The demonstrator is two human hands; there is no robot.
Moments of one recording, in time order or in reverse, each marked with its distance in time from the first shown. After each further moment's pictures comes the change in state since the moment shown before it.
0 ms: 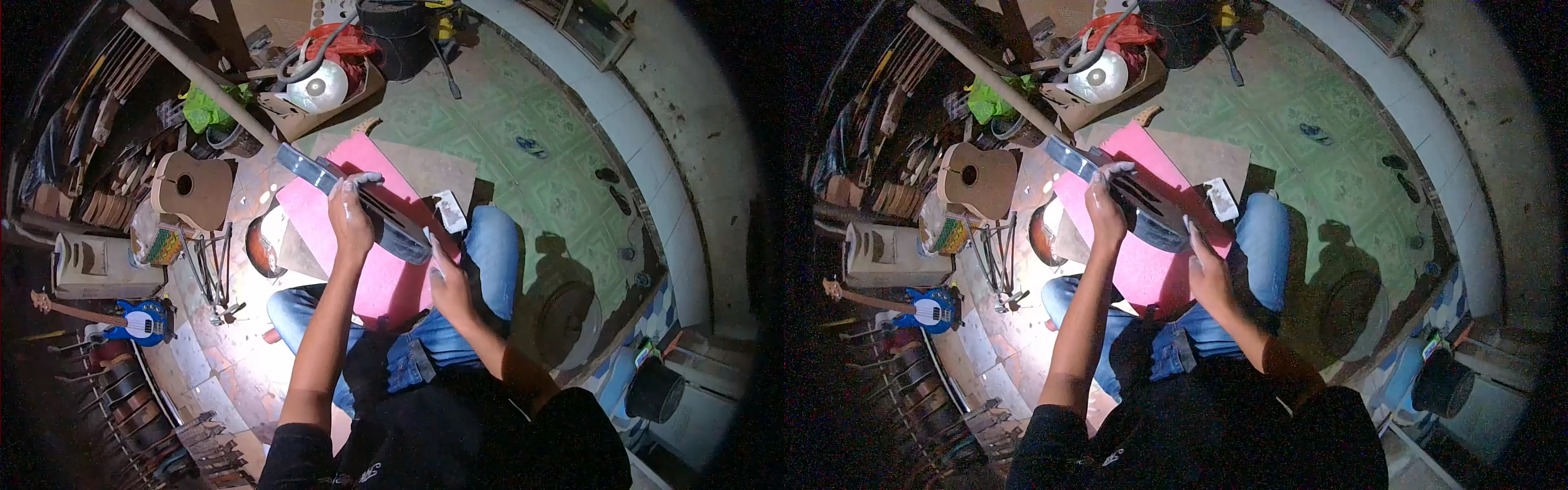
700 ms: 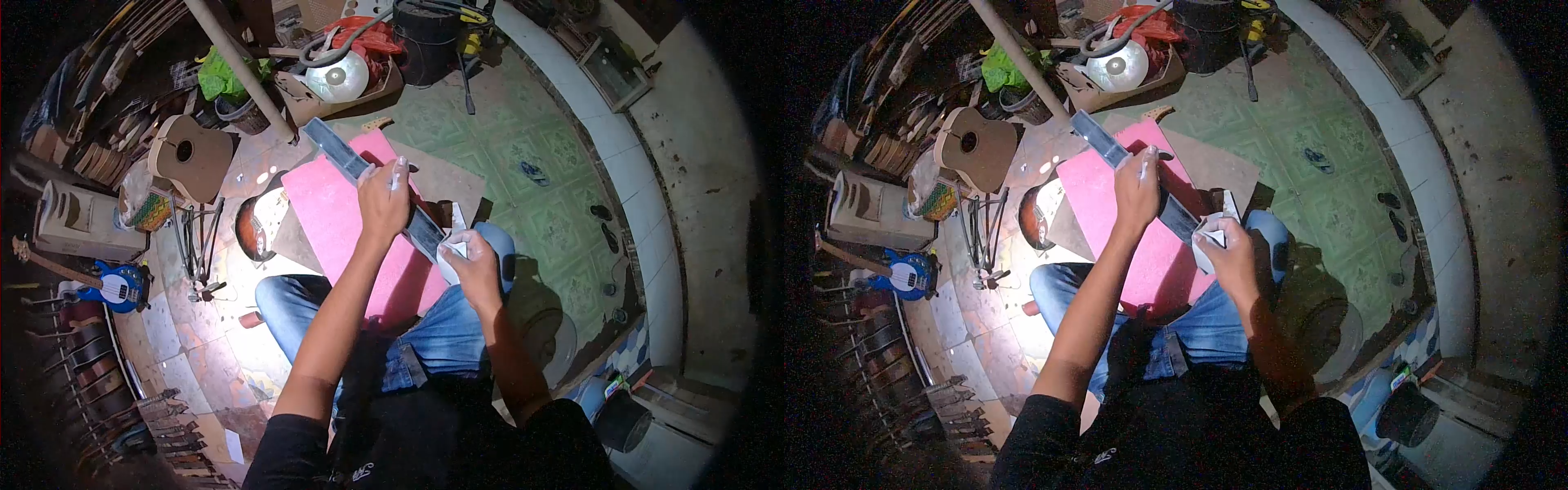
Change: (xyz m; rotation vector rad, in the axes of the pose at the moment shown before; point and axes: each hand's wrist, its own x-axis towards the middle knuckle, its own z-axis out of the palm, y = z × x) left_hand 0.021 0.019 0.014 0.263 -0.060 -0.088; right_hand 0.049 -0.015 -0.028 0.179 -0.021 0.244
